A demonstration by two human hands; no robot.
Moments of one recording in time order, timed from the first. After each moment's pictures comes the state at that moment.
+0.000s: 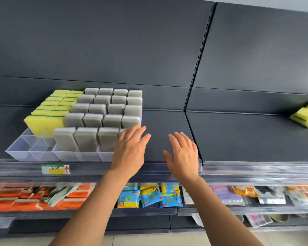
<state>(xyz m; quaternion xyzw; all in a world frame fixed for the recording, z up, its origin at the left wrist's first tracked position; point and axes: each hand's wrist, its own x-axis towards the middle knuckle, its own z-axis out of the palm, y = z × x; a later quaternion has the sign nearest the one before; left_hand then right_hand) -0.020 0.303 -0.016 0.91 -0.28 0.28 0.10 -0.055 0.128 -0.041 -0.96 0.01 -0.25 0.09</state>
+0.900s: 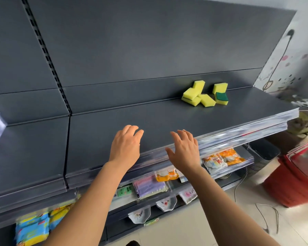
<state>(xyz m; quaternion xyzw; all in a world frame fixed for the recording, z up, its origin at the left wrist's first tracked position) -0.076 -0.108 -0.017 0.90 -0.39 0.18 0.10 -0.176 -0.272 -0.027 -0.96 0.20 -0.16 0.07</state>
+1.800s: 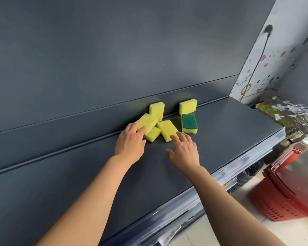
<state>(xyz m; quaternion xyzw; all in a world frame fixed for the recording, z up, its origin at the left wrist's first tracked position) 0.063 -0.456 -0.021 0.89 -0.43 0.09 0.14 -0.064 -0.594 -0.040 -0.95 0.27 -0.10 0.07</state>
